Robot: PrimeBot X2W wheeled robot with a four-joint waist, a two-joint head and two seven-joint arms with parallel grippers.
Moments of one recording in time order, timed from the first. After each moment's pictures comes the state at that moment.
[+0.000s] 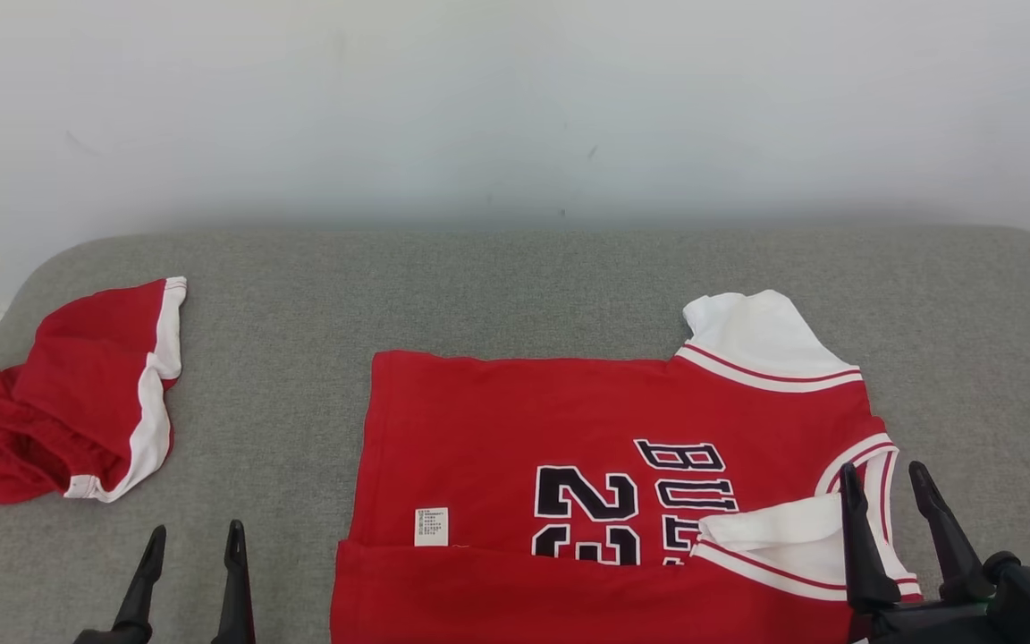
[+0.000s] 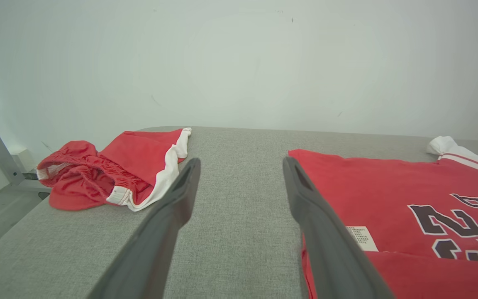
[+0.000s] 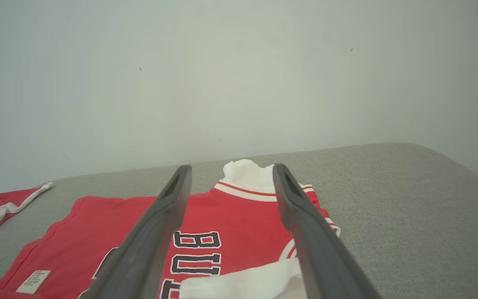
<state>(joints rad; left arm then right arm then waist) 0.04 0.22 -0.10 0.13 -0.30 0.03 -0.26 0.05 -0.11 0.00 0.06 0.27 0.13 -0.21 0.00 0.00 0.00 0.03</state>
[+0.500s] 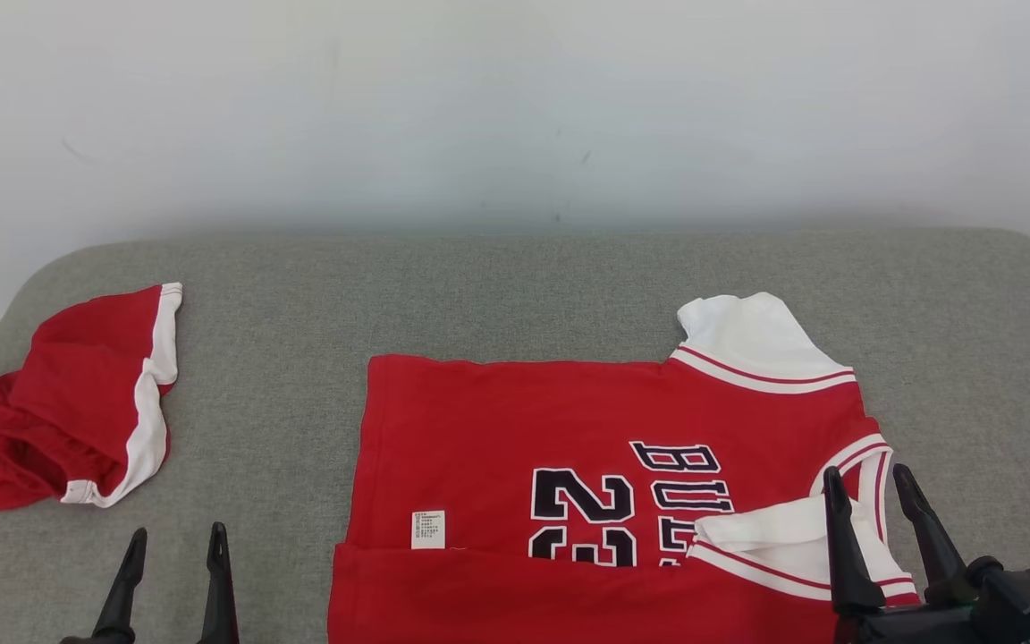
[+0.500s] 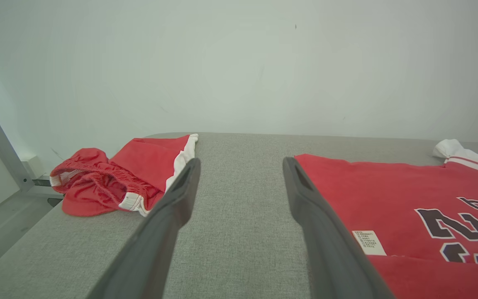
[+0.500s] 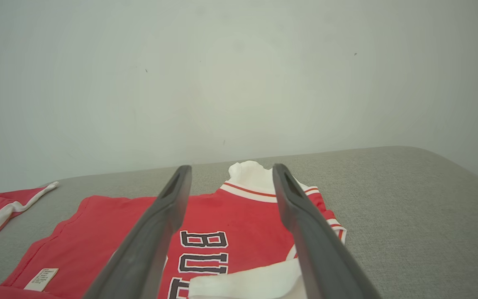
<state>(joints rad) 0.06 0.23 -0.07 0.11 -0.28 0.03 -0.26 0.06 -0.09 0.01 0.06 0.24 0.13 -0.22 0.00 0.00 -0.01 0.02</state>
